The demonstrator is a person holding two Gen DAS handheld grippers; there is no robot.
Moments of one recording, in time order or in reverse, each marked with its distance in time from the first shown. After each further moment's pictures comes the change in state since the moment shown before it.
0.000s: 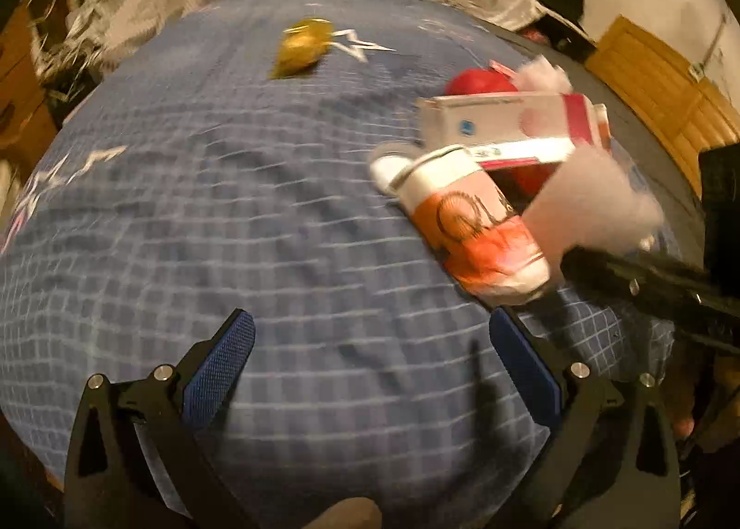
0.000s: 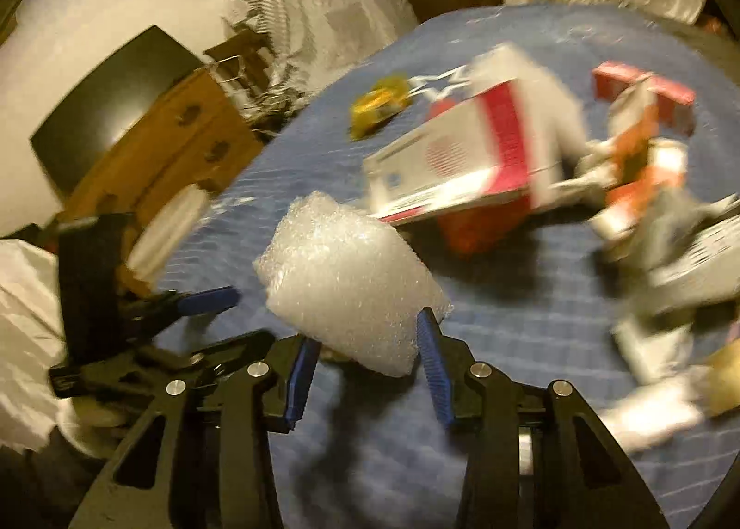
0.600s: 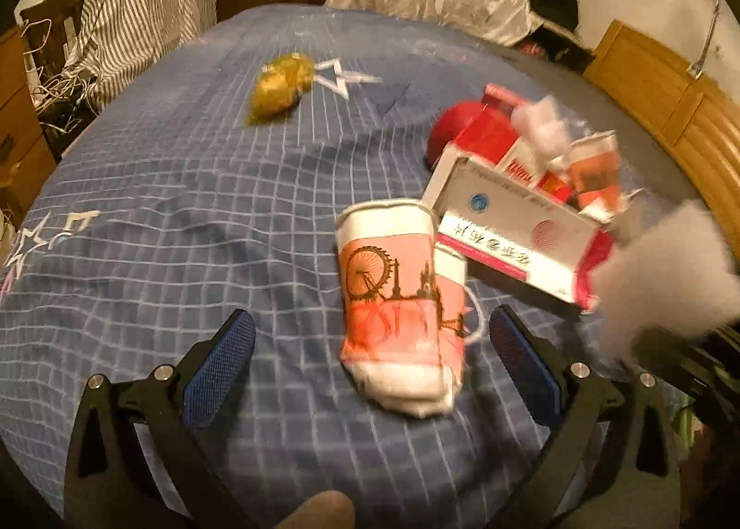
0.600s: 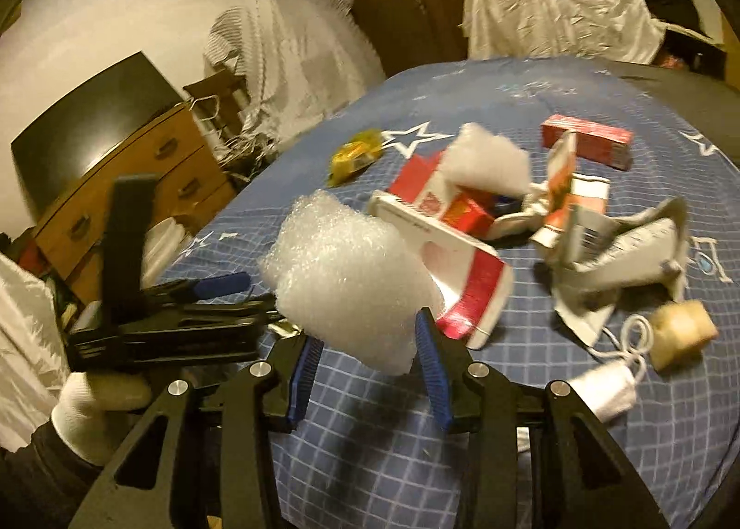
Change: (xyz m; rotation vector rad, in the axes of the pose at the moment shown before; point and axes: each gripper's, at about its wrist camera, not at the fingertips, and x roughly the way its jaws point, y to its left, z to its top) left arm 0.025 -0.033 0.032 0.051 -0.059 0.064; right arm -0.063 0.015 -0.017 -0.035 -0.208 -0.225
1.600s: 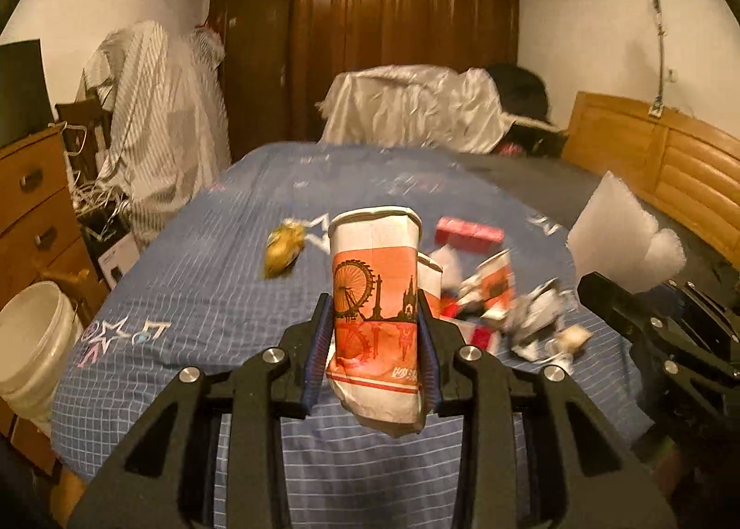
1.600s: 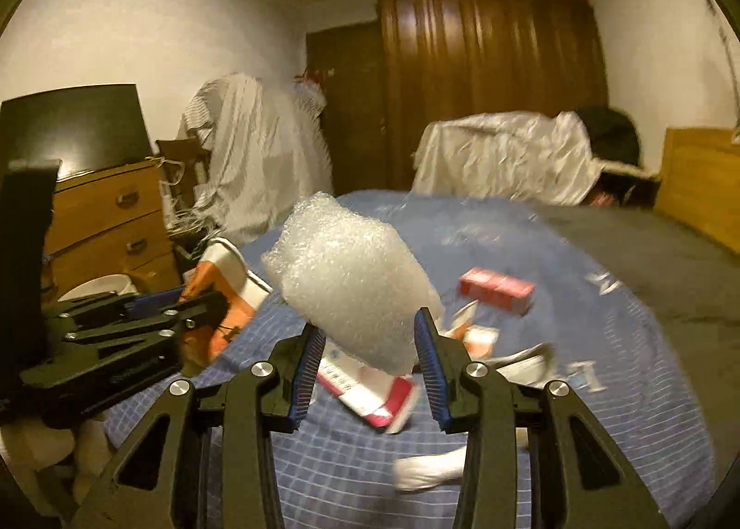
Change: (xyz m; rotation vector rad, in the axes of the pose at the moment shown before) left arm -0.151 -0.065 -0.010 0.089 -0.443 0.025; right arm -0.118 0.064 -0.001 -0.196 -0.396 -0.310
